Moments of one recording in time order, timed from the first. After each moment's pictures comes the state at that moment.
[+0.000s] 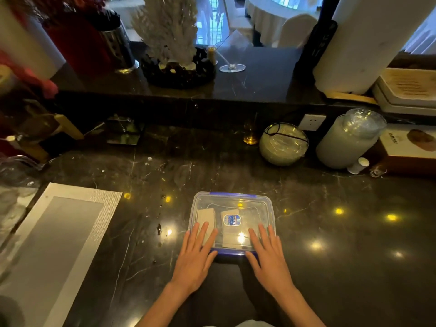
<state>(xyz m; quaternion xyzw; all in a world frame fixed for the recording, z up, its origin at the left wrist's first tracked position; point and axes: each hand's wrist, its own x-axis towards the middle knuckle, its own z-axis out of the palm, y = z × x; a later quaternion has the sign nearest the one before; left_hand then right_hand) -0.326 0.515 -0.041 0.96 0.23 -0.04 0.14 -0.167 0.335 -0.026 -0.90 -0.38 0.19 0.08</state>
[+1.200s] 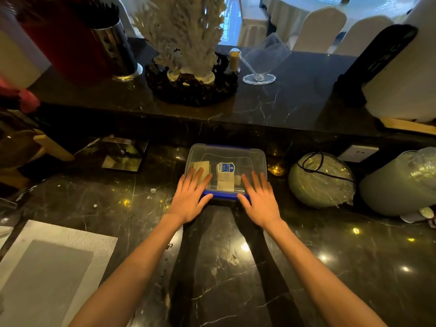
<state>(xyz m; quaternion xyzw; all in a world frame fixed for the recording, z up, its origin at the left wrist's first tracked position) -0.135 0.809 -0.057 0.96 0.24 -0.01 0.12 0.029 0.621 -0.041 -0.89 -0.43 0.12 0.07</state>
